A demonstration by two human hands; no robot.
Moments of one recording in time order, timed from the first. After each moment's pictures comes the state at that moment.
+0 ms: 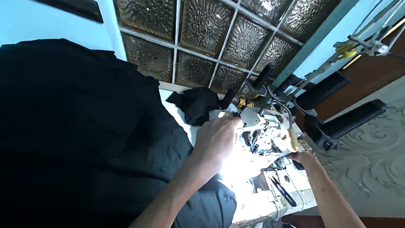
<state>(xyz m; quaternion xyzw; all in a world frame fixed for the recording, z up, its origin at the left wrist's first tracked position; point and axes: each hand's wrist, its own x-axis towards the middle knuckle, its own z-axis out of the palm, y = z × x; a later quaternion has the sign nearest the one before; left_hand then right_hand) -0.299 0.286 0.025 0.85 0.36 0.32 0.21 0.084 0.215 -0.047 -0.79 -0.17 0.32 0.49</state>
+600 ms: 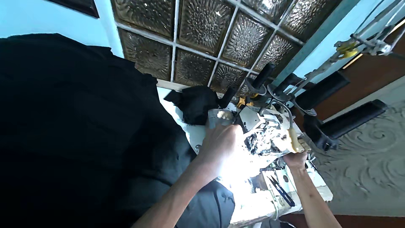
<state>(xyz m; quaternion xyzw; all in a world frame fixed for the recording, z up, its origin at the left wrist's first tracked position) -0.289 0.283 0.029 0.85 0.37 0.20 0.33 0.100 0.214 -0.107 -0.43 -0.17 0.32 0.83</state>
